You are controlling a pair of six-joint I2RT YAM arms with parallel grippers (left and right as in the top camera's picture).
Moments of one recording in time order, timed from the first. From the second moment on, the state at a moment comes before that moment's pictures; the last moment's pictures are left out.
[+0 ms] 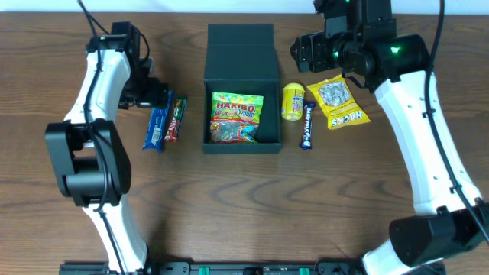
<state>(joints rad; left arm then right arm) 0.03 2.12 1.76 -1.18 0.01 0.05 0.24 1.75 1.86 -0.95 -0.19 0.06</state>
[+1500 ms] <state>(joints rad) -0.03 2.27 2.23 -1.44 0.02 -0.15 -0.07 1.75 1.86 -0.99 -0.21 0.06</state>
